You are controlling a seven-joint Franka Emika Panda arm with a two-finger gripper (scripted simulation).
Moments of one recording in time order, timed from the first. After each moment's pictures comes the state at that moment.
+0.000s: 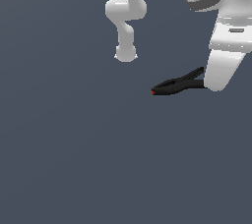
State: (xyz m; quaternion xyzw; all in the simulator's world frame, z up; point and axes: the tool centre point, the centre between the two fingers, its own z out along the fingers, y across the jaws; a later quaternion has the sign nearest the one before) arm 0.055 0.247 0.357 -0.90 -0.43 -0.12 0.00
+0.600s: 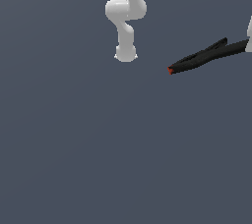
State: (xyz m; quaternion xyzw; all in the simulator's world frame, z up) arm 0.029 0.283 0.455 -0.90 -0.43 -0.12 0.00
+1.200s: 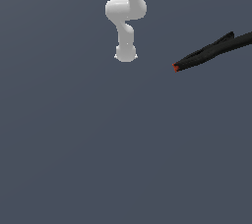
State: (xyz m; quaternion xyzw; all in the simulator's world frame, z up) arm 0.025 0.292 0.475 -0.90 -0.42 -0.12 0.00
